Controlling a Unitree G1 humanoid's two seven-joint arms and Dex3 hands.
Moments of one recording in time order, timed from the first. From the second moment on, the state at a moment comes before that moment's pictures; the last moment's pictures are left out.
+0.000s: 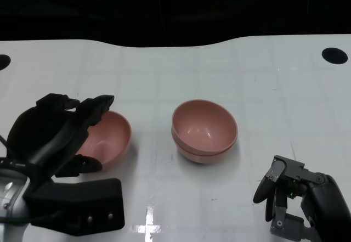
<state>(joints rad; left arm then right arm) -0.11 0.42 -0.14 -0.15 0.91 0.00 -0.16 0.24 -0.07 0.12 -0.08 -0.11 -0.41 0.04</state>
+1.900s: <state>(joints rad) -0.40 0.40 -0.40 0.31 0.84 -0.13 0.16 0.25 -0.06 0.12 -0.09 -0.14 -0.44 0.04</state>
